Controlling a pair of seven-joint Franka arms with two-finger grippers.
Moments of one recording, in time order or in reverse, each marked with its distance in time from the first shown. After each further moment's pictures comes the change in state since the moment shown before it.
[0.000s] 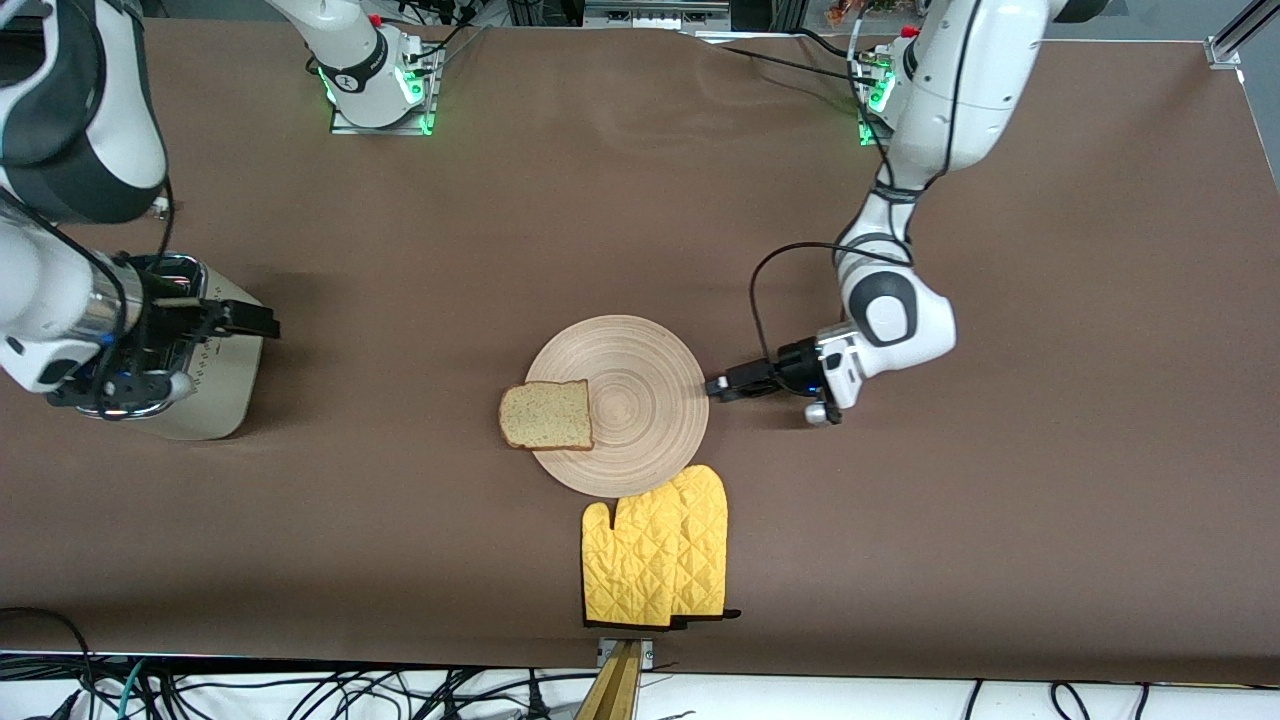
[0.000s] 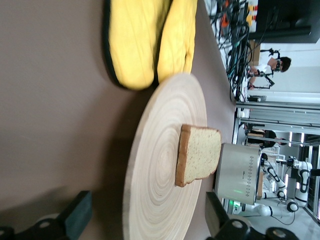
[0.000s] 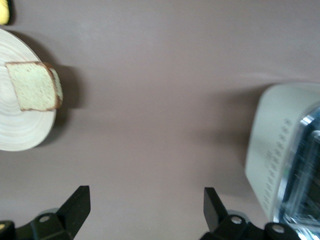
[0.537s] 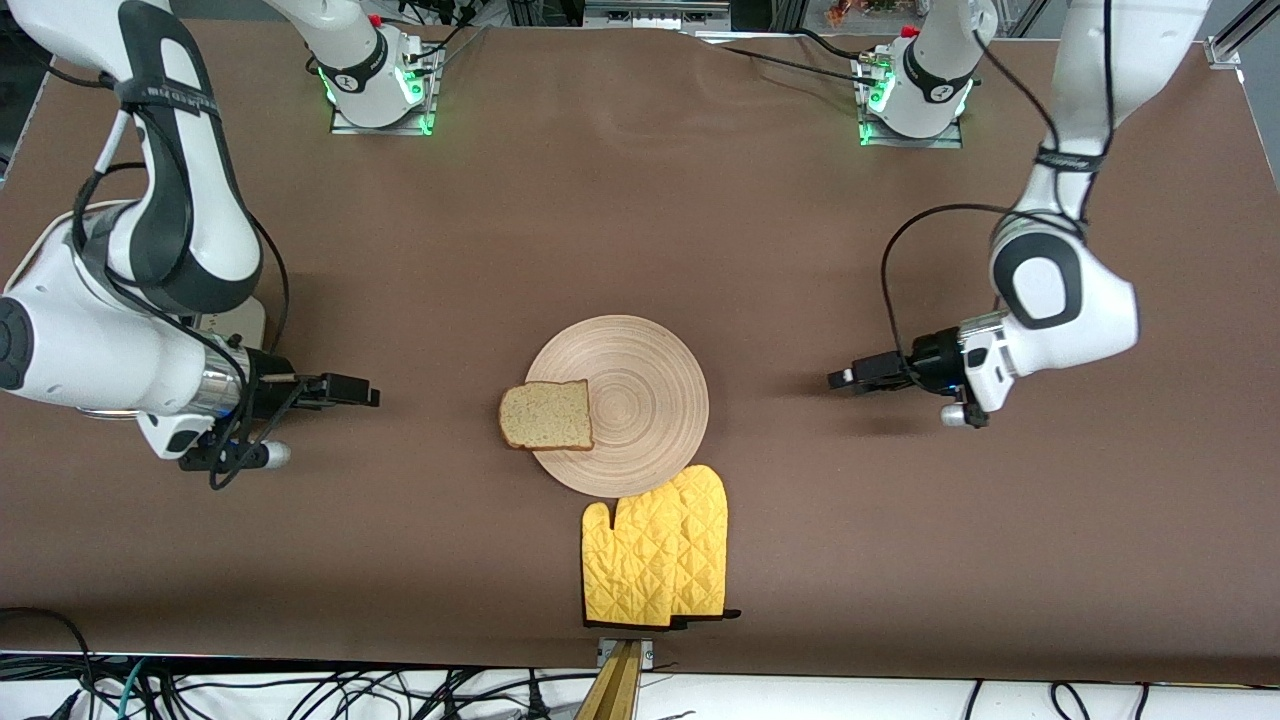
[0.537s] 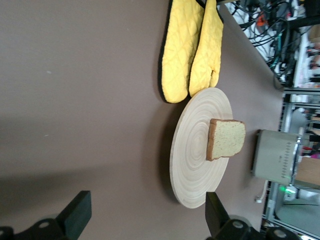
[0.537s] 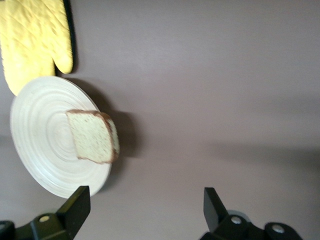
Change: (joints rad) left arm 0.354 -0.289 -0.132 -0.067 0.738 -0.017 -0.405; right arm 0.048 0.166 0.001 -0.003 0.272 0.259 0.001
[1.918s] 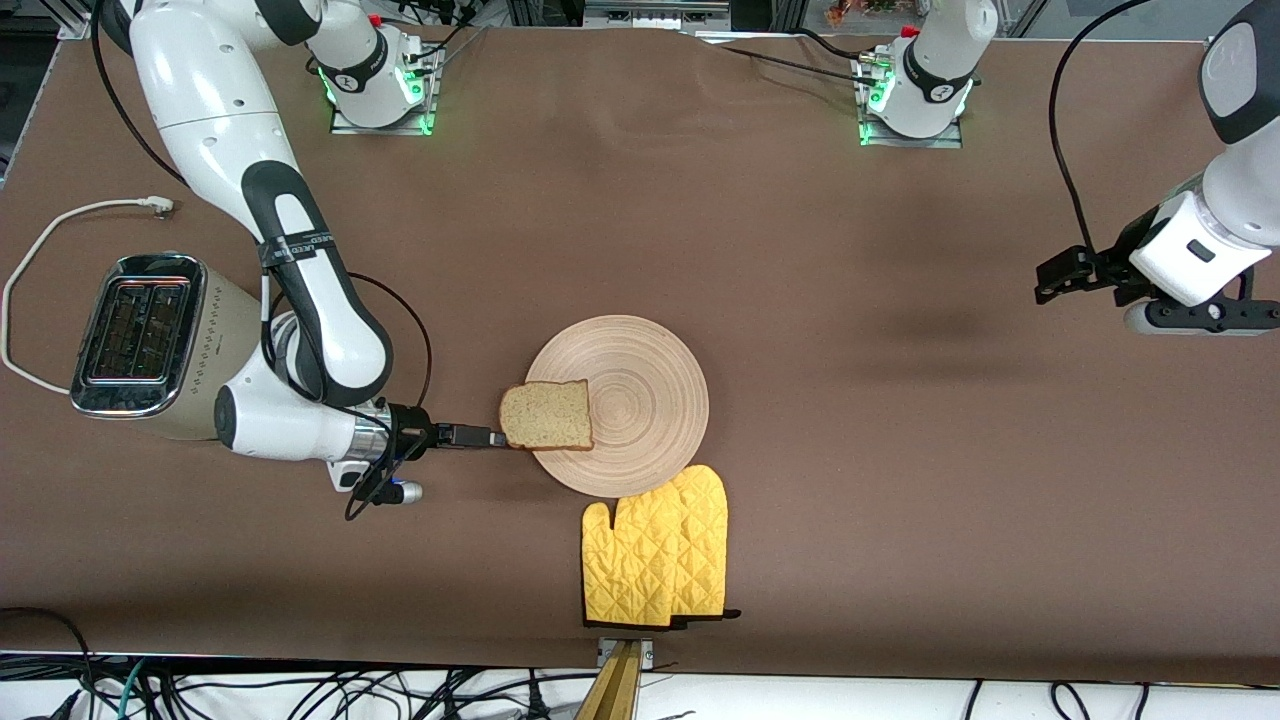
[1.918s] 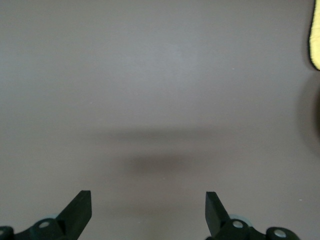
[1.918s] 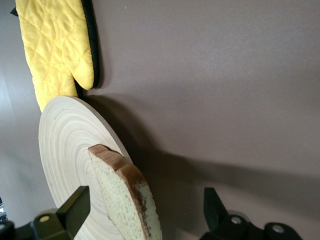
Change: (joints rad) left arm 0.176 -0.327 -0.113 0.228 1.080 -0.423 -0.478; right arm 0.062 0.291 0.058 -0.003 0.391 0.267 -0.181
